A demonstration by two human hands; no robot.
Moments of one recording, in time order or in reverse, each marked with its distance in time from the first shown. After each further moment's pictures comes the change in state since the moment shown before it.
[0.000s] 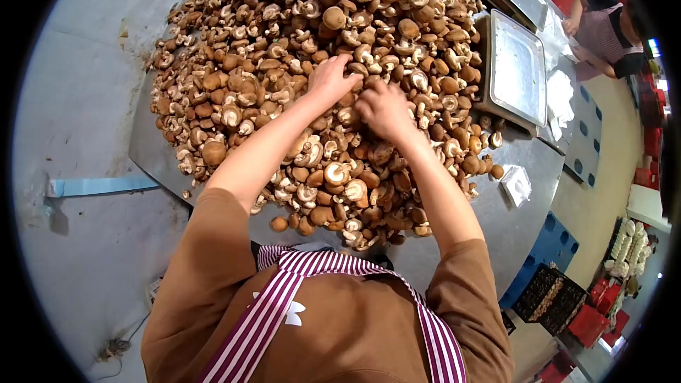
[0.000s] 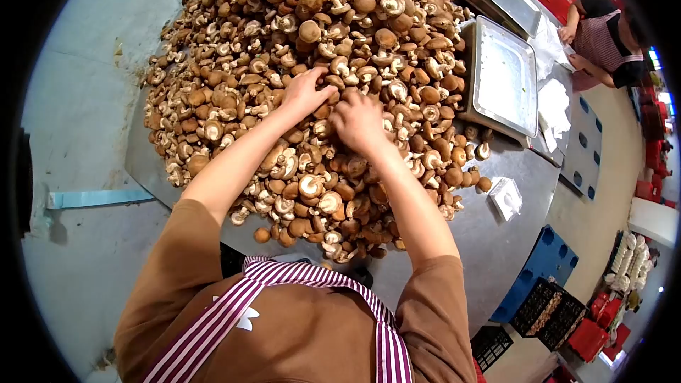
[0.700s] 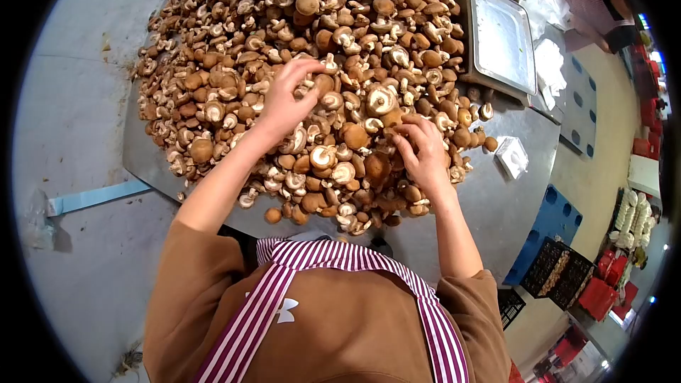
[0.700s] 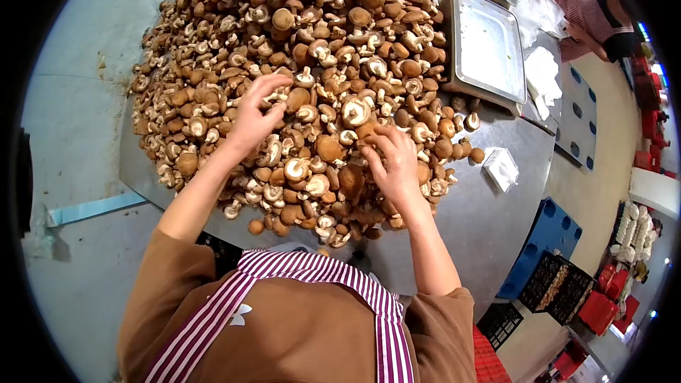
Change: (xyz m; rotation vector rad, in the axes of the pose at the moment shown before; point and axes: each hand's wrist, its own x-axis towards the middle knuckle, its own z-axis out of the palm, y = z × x) left_hand -0.094 0.044 -0.084 -0.390 -0.029 0.116; right_hand -0.163 0.005 -0.049 0.334 0.339 0.151
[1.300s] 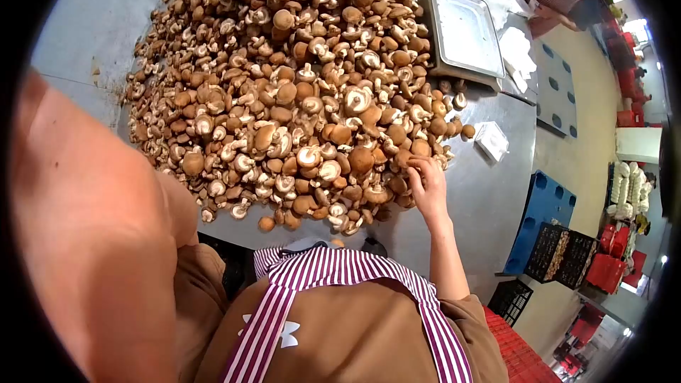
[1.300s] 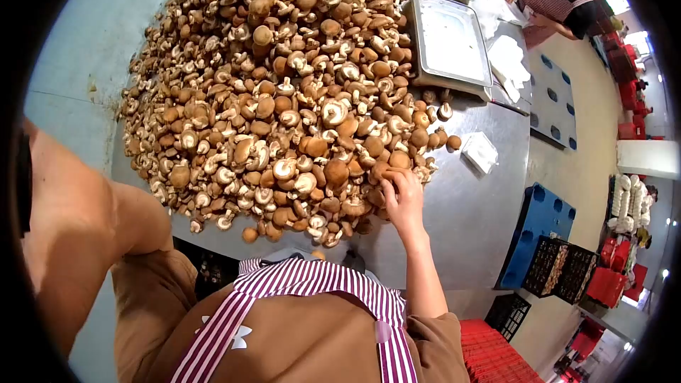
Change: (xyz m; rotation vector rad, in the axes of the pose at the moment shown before) left_hand -0.033 0.208 -0.127 -0.099 0.168 1.118; right_hand -0.105 0.007 -0.034 -0.035 0.105 0.251
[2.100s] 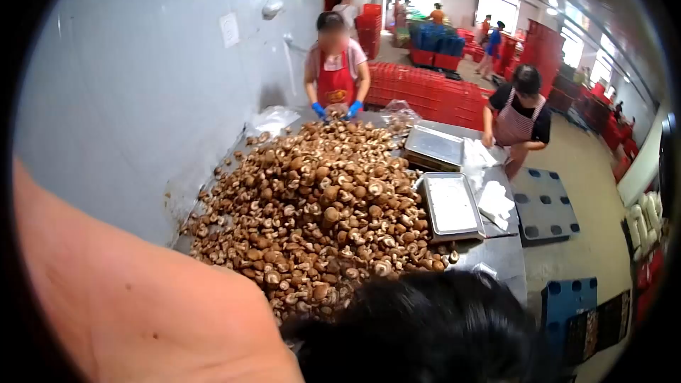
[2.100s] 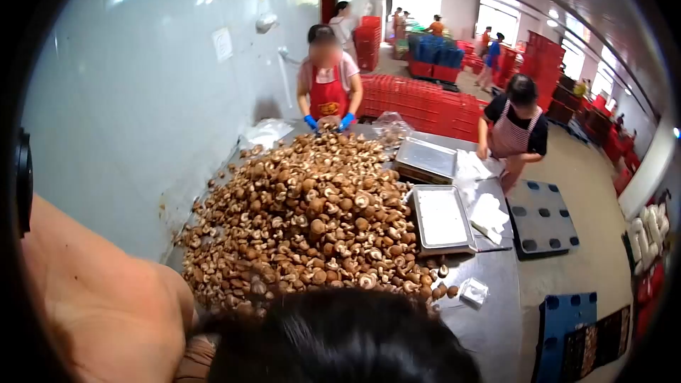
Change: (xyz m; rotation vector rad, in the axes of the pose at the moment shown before) left_hand 0.146 0.069 -0.187 0.216 0.363 0.438; right_hand -0.046 -0.028 -0.017 -0.076 0.051 -0.146
